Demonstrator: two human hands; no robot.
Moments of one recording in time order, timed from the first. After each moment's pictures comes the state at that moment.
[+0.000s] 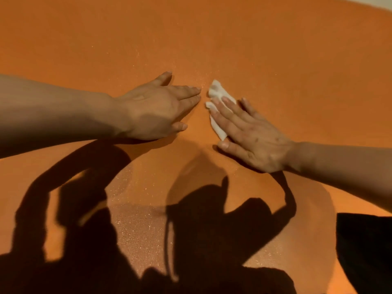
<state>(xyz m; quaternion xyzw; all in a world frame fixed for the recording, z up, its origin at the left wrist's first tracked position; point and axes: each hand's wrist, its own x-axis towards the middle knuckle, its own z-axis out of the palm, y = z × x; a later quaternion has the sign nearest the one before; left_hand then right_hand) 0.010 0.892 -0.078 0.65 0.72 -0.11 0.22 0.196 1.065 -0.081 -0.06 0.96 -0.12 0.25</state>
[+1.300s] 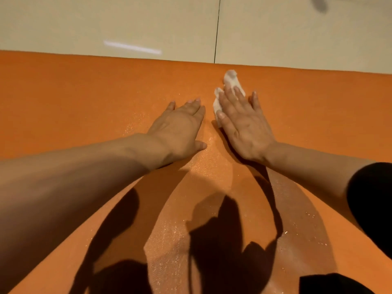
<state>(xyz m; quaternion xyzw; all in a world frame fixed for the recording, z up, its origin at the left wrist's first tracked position) -0.058 1.006 -0.078 0.54 0.81 -0.07 0.22 0.059 1.146 -0.109 0.17 0.98 -0.12 0.07</state>
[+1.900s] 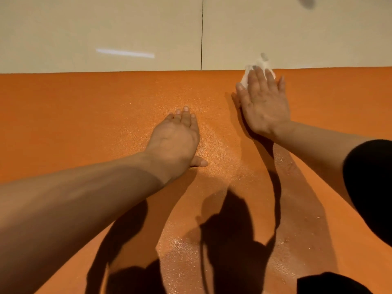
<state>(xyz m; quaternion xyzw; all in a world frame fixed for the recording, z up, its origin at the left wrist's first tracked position) -0.046 1.030 -0.076 0.55 0.79 -0.21 0.19 0.046 1.221 -0.111 0.34 0.94 -0.04 0.10</state>
